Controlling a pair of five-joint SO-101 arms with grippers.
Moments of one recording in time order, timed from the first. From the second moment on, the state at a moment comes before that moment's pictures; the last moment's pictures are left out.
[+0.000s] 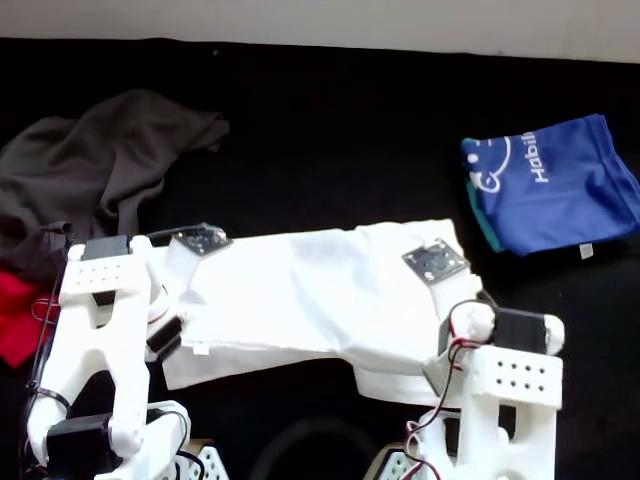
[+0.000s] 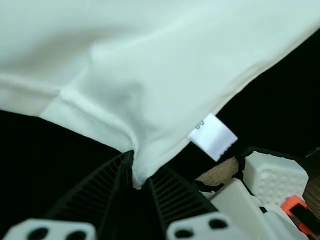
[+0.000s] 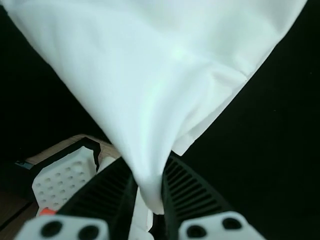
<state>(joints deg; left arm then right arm) -16.3 -21.8 50.6 81.1 -52.4 4.3 -56.2 56.0 94.1 39.4</state>
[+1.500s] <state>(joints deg) -22.0 -22.7 34.5 86.6 -52.9 4.8 -57.1 44.5 84.1 31.5</state>
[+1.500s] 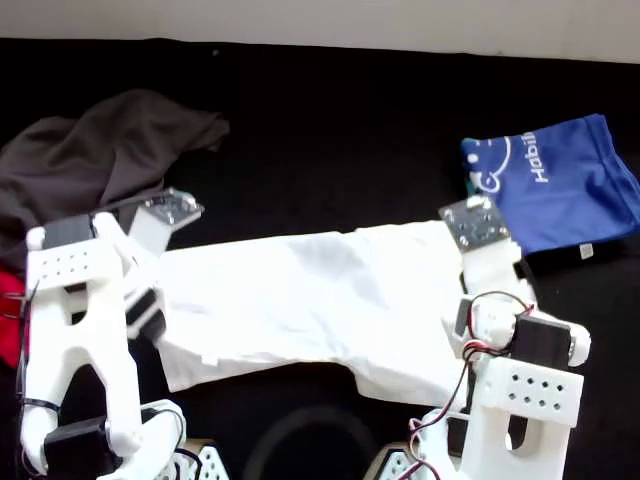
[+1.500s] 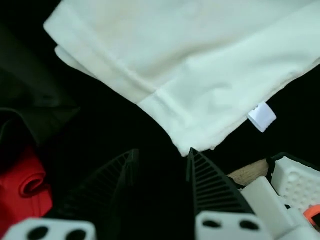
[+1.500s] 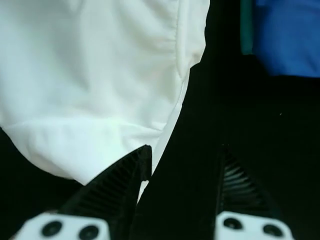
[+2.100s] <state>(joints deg) -8.1 -19.6 42.9 65.7 -40.1 -6.8 -25.2 38.1 61.8 23.0</state>
